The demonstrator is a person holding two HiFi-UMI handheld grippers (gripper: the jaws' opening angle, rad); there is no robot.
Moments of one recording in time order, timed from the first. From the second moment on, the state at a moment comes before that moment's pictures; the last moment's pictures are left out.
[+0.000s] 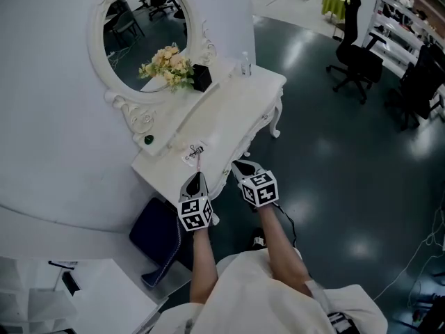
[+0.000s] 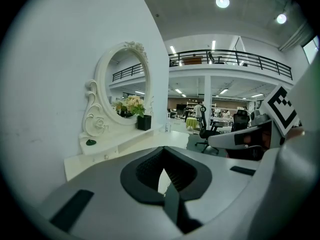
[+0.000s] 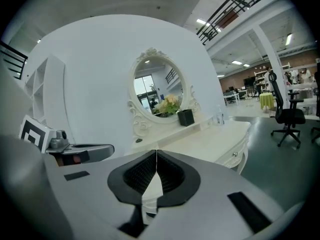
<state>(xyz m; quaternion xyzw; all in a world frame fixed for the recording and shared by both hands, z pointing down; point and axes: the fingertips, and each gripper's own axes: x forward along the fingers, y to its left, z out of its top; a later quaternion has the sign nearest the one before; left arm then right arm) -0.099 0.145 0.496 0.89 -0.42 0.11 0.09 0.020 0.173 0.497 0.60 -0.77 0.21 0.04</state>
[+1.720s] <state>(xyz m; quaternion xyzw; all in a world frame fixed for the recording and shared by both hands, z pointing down) -0.175 -0.102 0.559 0.78 -0.59 0.11 0.18 -0.008 -0.107 0.563 0.44 -0.85 0.20 0.19</state>
